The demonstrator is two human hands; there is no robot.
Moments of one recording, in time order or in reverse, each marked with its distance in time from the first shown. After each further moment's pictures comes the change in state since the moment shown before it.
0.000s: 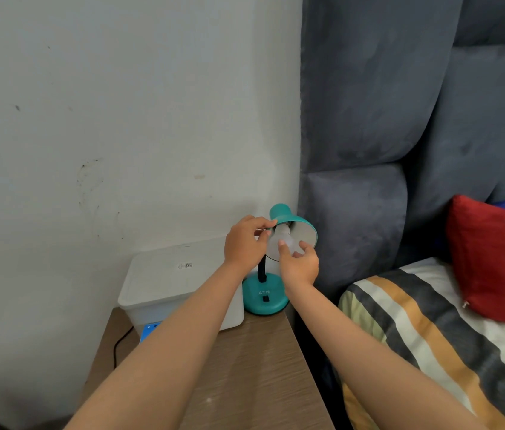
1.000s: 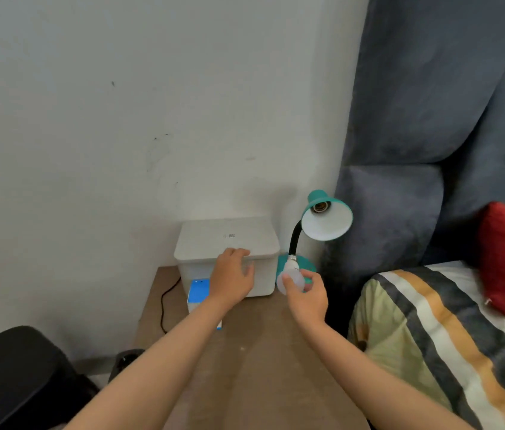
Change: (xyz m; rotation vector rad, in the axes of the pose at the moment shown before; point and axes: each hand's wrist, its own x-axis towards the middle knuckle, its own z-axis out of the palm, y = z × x) left_hand -0.130 -0.059 -0.077 0.217 -0.041 -0.275; right_hand -0.110 0.060 -0.024 -0.252 -0.172 -0.104
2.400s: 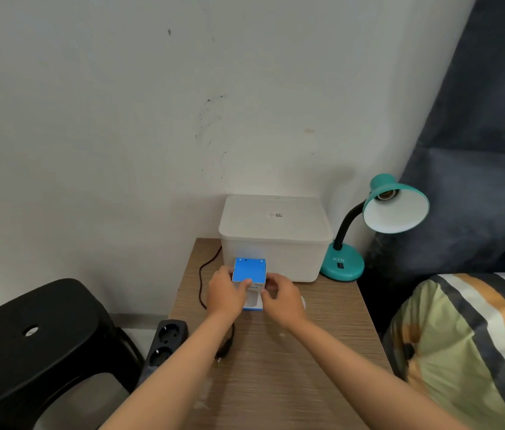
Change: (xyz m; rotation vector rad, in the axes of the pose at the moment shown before) left_hand -0.040 -0.108 -0.009 -0.123 0.157 -0.459; right_hand -0.027 0.043 0.112 -0.384 -0.565 -0.336
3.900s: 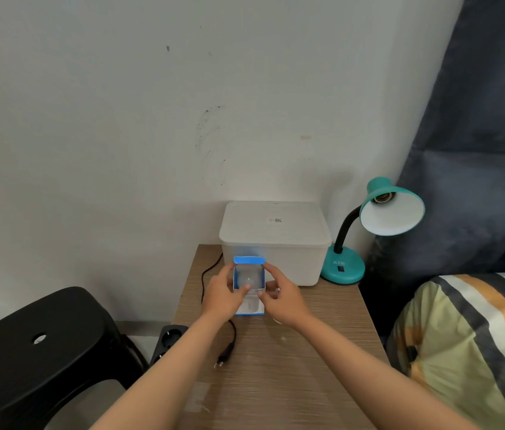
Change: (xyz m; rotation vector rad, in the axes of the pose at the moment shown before) left_hand 0.015 -0.019 -0.008 -0.099 -0.148 0.116; right_hand 0.006 -0.002 -0.013 0.128 -0.143 -0.014
